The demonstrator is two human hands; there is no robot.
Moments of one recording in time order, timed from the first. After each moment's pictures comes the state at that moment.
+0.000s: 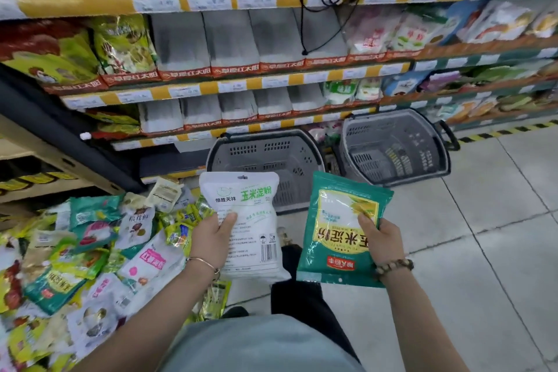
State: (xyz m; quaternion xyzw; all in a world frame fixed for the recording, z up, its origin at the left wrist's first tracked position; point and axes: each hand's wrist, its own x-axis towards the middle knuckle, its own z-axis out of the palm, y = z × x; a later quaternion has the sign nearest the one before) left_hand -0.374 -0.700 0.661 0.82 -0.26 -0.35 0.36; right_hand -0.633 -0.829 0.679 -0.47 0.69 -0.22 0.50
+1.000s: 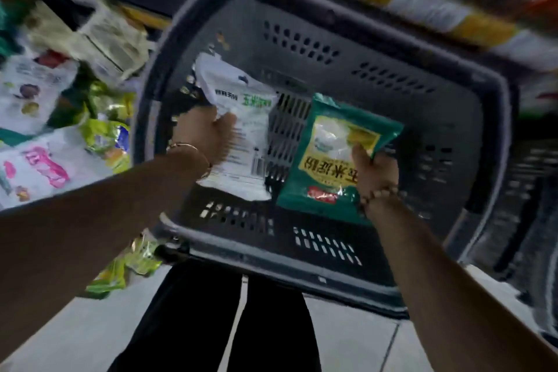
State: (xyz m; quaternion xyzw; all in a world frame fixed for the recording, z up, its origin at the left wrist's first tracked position) left_hand -0.220 -0.934 0.171 0.93 -0.12 -0.30 0.19; right_hand -0.414 -1.116 0.154 -0.65 0.64 0.07 0.41
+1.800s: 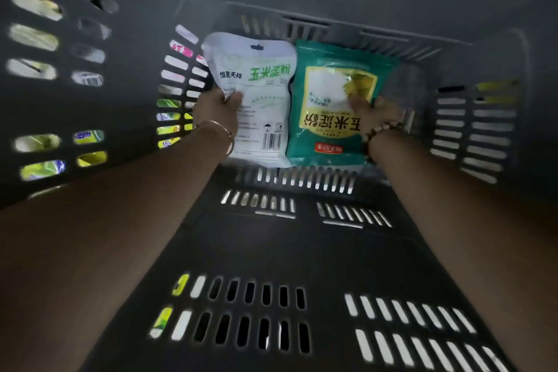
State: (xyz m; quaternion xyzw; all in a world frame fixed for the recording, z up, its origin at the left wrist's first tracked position) left_hand -0.208 -0.962 -0.067 0.91 -0.01 -0.33 0.26; right_hand -0.375 -1.128 -0.066 -0.54 0.67 0.07 0.50
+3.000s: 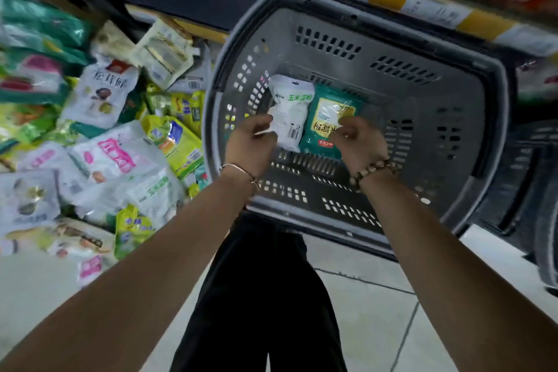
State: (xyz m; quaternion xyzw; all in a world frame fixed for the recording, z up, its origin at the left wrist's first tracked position) left_hand -0.266 -0.908 0.251 0.81 0.07 -0.36 0.46; right_hand -0.361 -1.053 0.254 -0.71 0.52 0.13 0.45
